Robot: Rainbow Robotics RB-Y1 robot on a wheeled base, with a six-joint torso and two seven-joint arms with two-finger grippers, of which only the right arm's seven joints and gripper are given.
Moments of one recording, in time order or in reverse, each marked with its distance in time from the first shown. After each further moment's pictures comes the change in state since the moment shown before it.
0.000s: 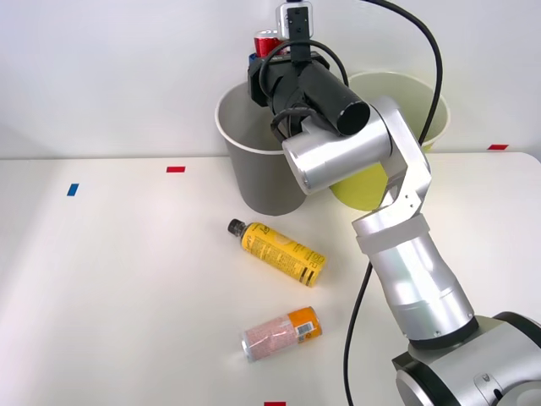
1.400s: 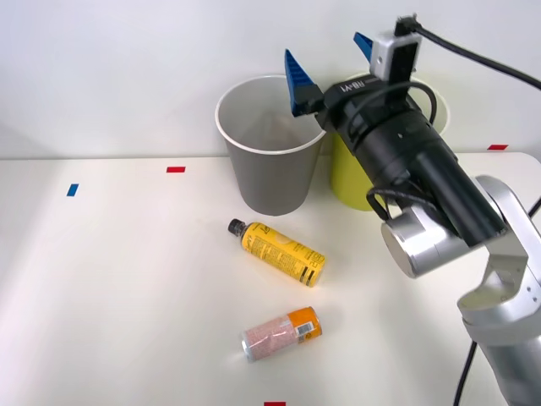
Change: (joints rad) arm 0.462 -0.329 0.063 -0.436 -0.166 -0.468 0.007
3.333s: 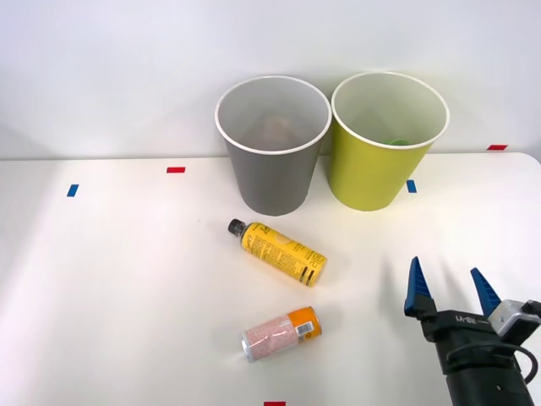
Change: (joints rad) arm 0.830 0.218 -0.179 0.113 0.018 -0.508 -0.005
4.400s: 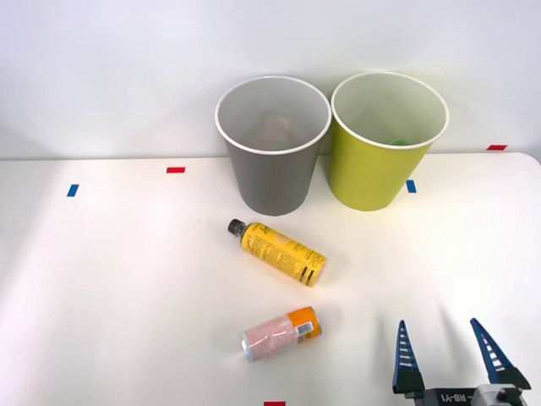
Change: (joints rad) arm 0.215 0.077 -0.001 0.093 0.273 -0.325 0.096
